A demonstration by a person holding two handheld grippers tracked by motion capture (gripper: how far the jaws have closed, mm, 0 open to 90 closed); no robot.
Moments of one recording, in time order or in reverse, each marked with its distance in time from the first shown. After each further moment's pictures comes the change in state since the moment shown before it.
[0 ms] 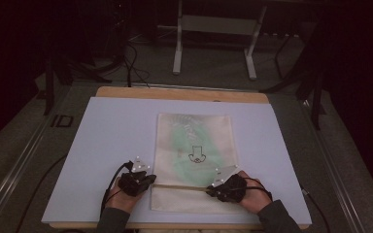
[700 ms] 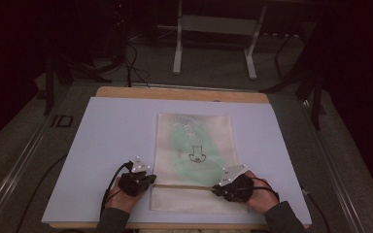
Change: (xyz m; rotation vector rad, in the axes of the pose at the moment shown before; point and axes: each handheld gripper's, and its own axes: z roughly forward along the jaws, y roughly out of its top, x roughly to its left) left arm 0.000 0.000 0.000 -0.002 0.000 0.003; right arm -0.004 -0.011 -0.014 0.001 -0.017 0.012
